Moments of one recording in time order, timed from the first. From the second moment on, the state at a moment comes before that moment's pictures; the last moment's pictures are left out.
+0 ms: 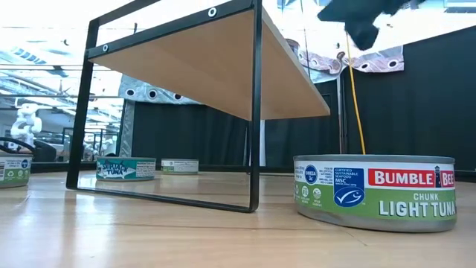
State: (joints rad) left arm -0.61 1.28 1.15 -0.70 -0.95 -0.54; right arm 0.40 1.10 0.74 -0.05 0.42 0.41
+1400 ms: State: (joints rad) left arm -0.81 1.28 1.11 -1.05 -0.94 -0.83; right arm 0.91 1.84 1.42 -0.82 0.12 1.33
